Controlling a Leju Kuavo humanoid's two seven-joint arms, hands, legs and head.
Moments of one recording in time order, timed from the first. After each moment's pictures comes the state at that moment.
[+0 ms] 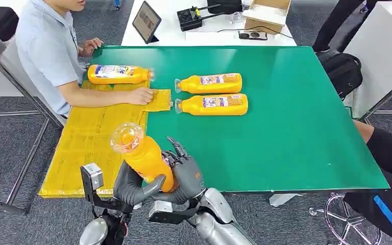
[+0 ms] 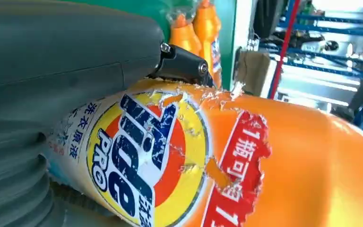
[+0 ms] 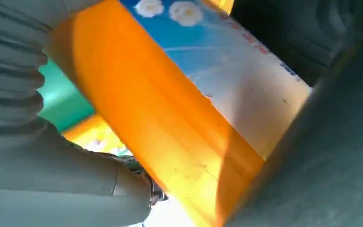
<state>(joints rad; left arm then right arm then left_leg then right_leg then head) 0.02 -0.18 -0.35 -1.50 0.11 -0.14 -0.36 -0.26 0.25 0.57 -0.91 0.74 -0.62 -0.49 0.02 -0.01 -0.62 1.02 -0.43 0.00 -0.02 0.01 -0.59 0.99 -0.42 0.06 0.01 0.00</state>
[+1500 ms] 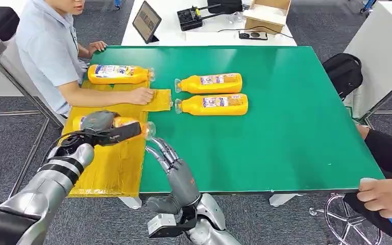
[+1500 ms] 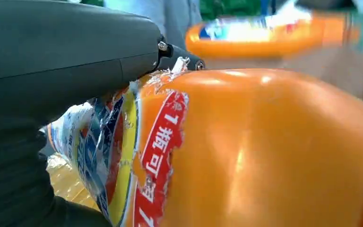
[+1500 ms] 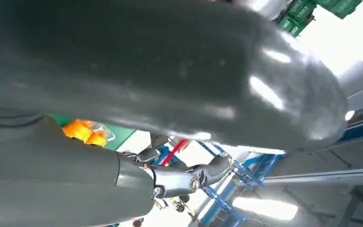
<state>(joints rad) -0.78 0.07 -0.43 -0.56 -1.09 0.02 -0.11 -0.21 0.27 0.65 -1.03 0.45 -0.58 -0.66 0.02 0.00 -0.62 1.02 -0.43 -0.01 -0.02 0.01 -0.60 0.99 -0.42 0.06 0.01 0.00</state>
